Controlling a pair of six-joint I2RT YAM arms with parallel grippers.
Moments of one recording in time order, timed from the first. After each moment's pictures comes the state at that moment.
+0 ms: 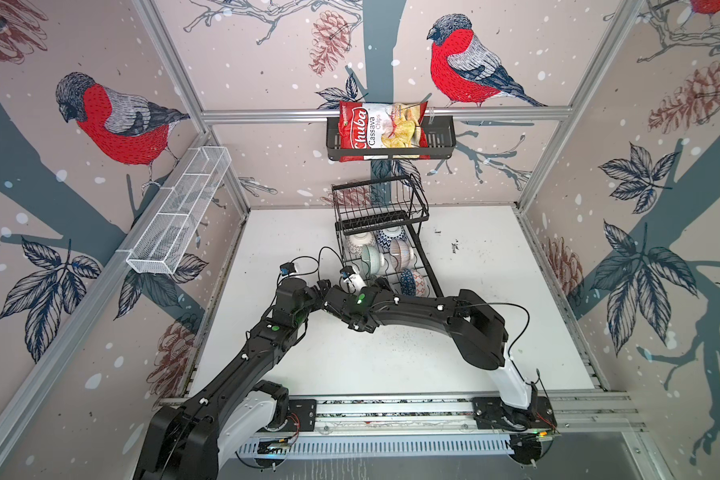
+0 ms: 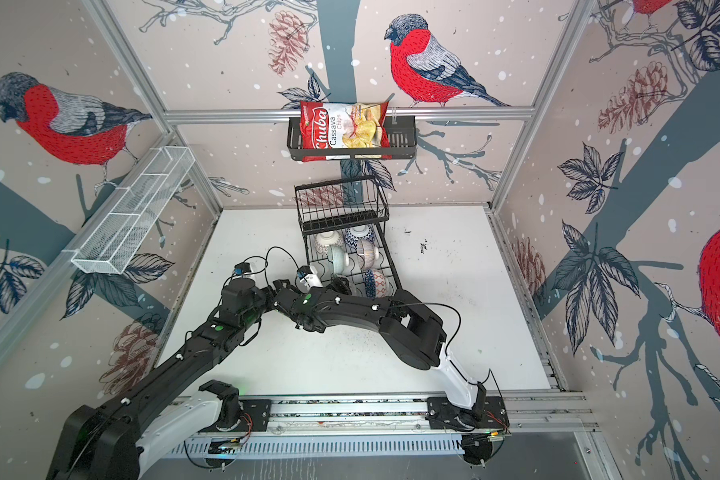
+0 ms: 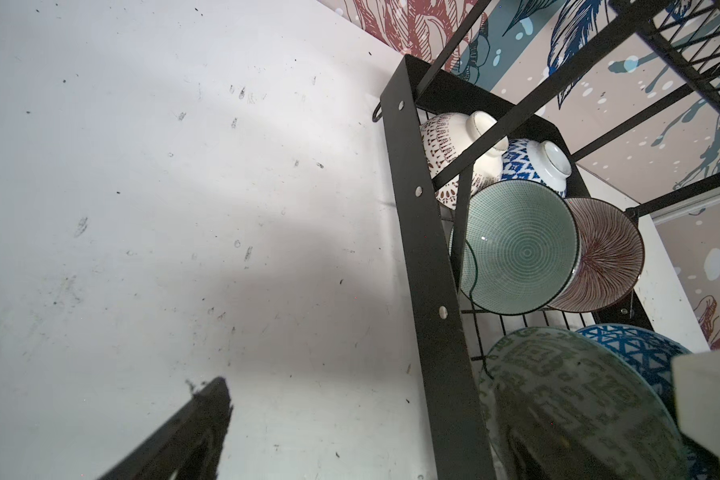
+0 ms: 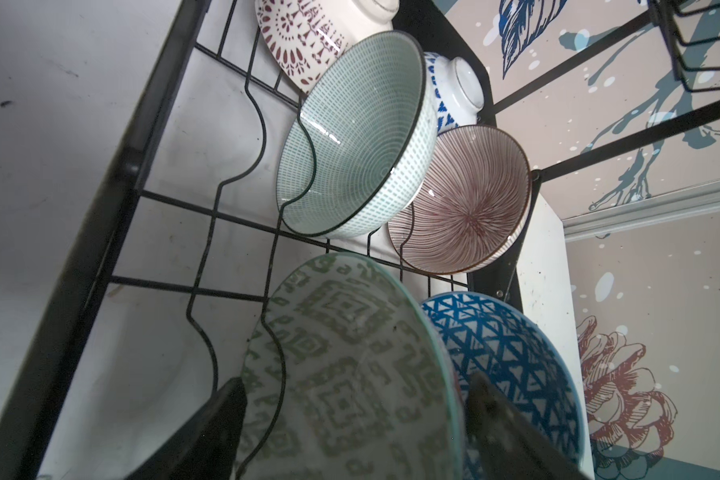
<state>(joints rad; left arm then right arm) -0.31 0.96 0.44 -0.04 -0.08 -0.60 1.22 2.16 1.68 -0.85 0.94 0.44</state>
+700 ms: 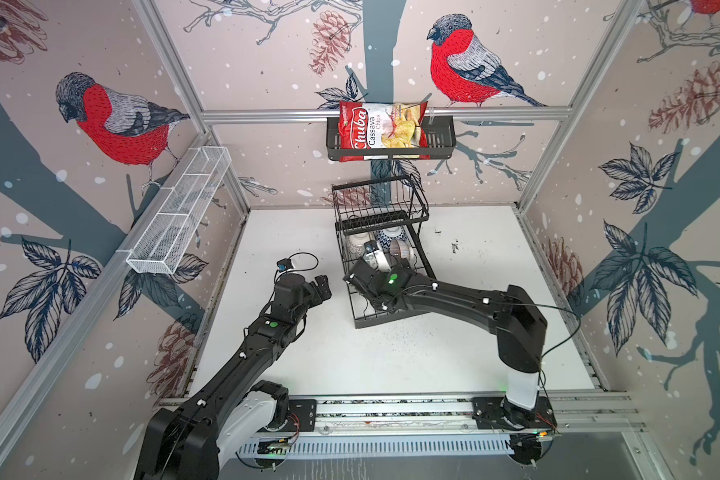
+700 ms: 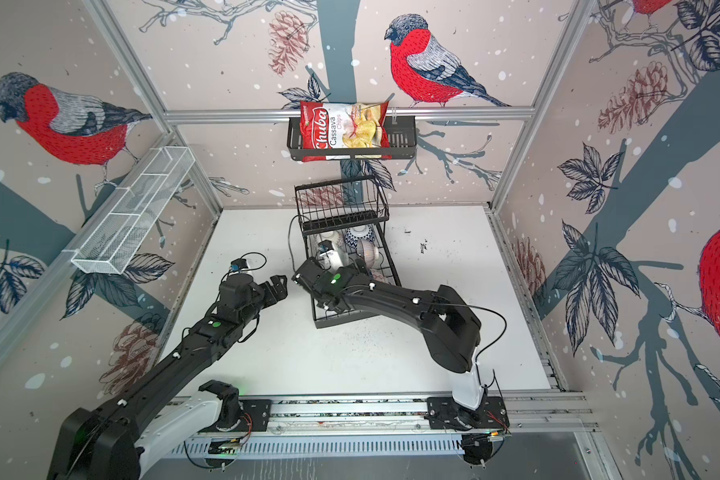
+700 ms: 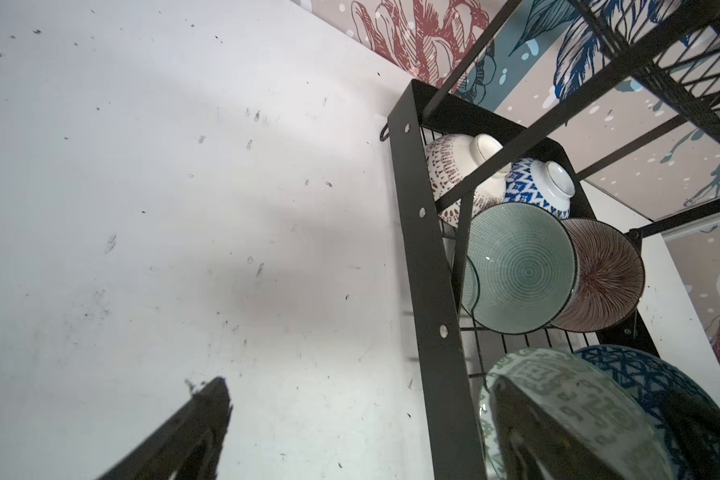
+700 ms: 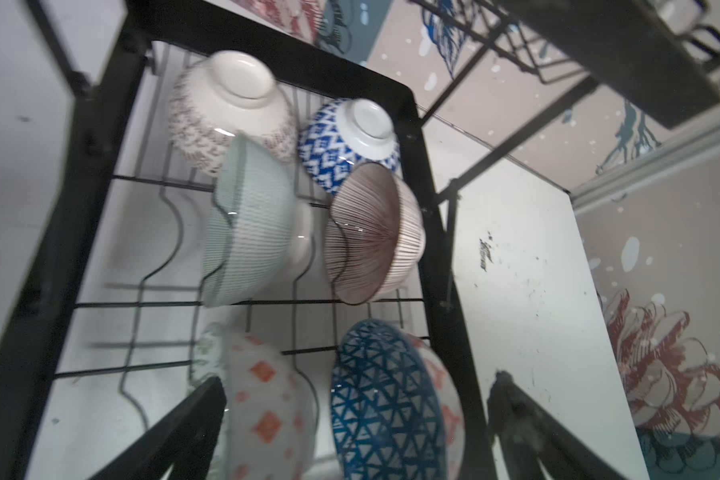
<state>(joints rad) -0.30 0.96 0.50 -0.10 -0.12 -0.60 1.08 1.88 1.53 -0.75 0.89 0.47</state>
